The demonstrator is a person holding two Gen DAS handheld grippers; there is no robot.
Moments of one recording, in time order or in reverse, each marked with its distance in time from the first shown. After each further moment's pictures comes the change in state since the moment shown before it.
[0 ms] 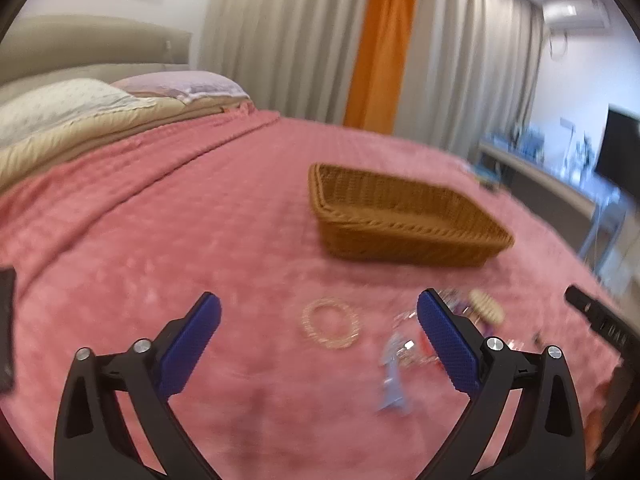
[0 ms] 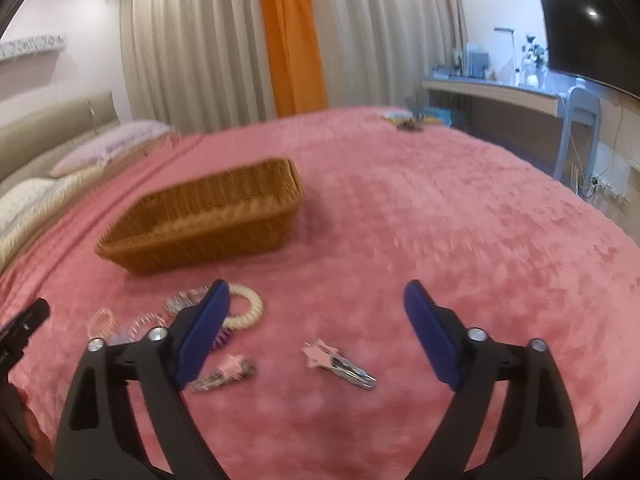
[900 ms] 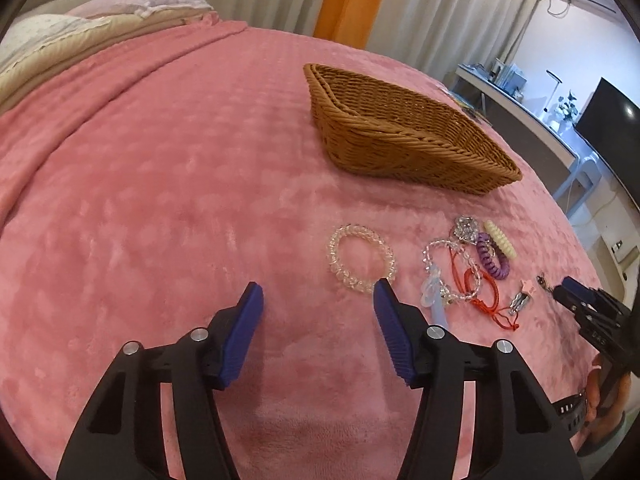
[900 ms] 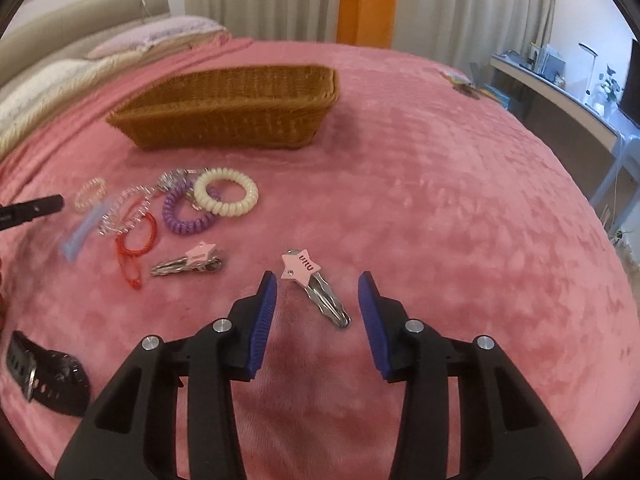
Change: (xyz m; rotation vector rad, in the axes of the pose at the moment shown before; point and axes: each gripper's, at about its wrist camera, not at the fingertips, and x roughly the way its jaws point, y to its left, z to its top) left arm 0.058 0.035 -0.010 -0.020 0.314 -0.184; right arm 0.028 -0.003 -0.028 -0.303 0.259 0.065
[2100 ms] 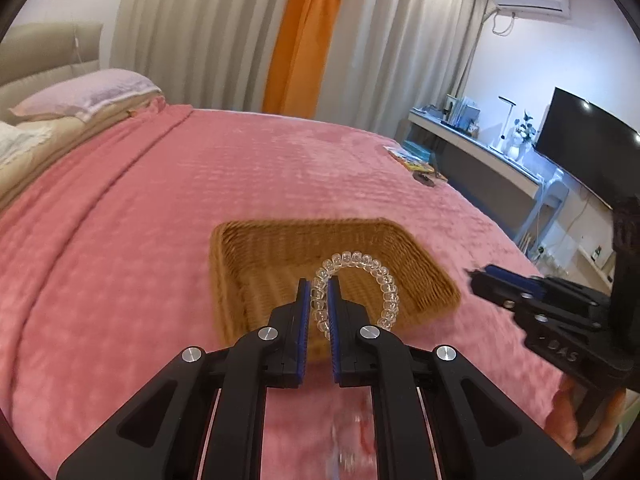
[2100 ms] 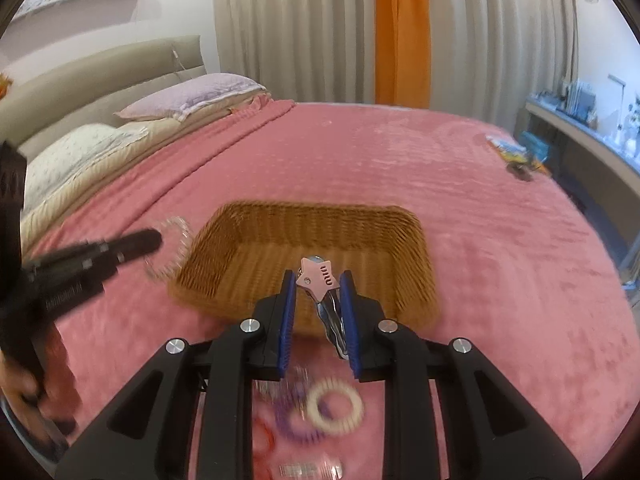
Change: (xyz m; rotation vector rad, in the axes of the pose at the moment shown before) left arm -0.008 -0.086 0.138 0.123 -0.211 -0.098; right arm -0.007 0.059 0.173 0.023 -0.168 0.165
